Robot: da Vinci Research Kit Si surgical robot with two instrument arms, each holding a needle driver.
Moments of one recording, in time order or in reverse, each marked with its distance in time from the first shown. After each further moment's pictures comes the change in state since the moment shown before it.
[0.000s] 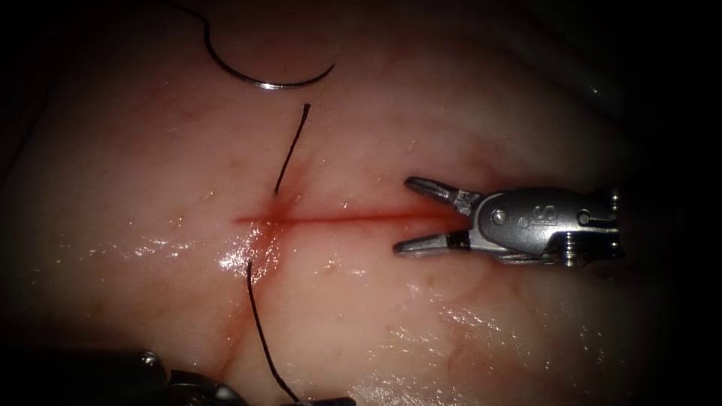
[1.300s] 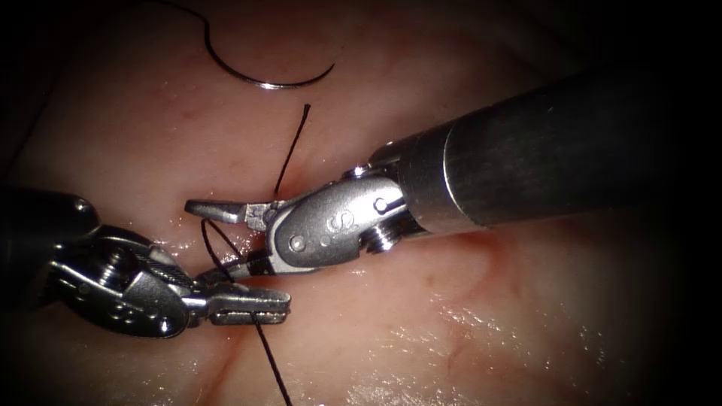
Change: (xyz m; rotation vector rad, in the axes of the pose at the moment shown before) right arm 0.008 -0.008 0.014 0.235 0.346 -0.395; left arm -0.006 -0.008 -0.003 -0.124 0.155 0.006
